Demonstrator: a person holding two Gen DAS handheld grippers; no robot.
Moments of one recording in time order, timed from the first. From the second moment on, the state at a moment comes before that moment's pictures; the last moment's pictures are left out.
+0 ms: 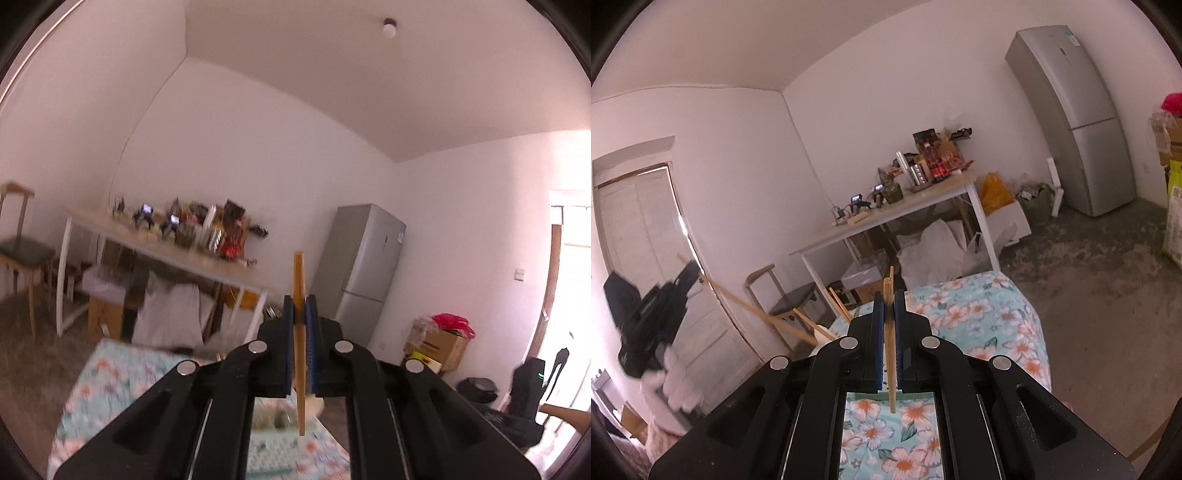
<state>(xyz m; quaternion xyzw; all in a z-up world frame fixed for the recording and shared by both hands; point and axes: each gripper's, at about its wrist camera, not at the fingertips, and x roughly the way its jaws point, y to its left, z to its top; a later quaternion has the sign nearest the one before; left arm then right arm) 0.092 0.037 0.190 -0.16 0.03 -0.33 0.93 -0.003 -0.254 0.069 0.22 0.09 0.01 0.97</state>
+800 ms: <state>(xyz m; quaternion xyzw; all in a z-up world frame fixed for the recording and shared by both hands) 0.198 -0.057 0.115 -0.10 0.20 -0.34 0.91 0.009 -0.261 0.061 0.22 0.11 0.02 0.97</state>
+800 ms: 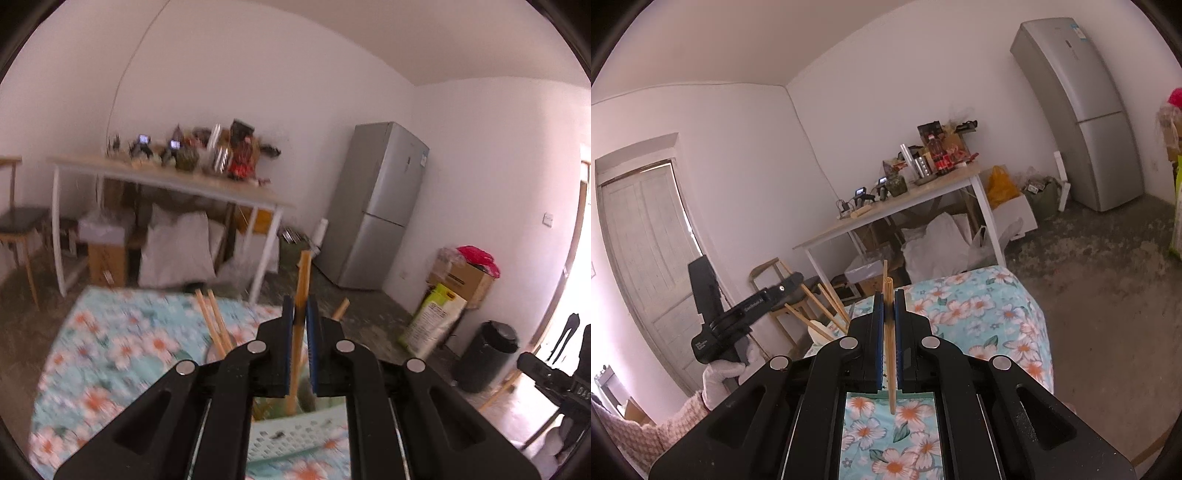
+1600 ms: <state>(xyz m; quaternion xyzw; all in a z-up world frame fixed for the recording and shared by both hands) 0.111 0.026 0.073 -0.09 0.22 -0.28 0.93 0.013 -0.235 0.144 0.14 0.02 0.07 0.99</state>
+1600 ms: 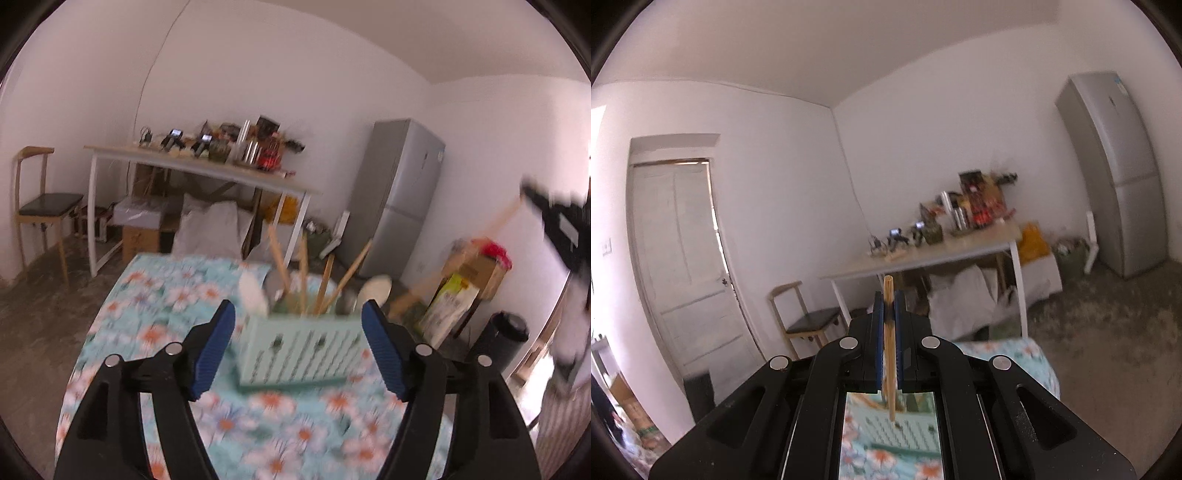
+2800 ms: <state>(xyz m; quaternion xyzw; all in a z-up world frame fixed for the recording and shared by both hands) 0.092 0.036 0.007 -0.05 0.27 -0.24 0.93 0.149 -0.168 0.084 0.02 0.19 0.06 0.98</state>
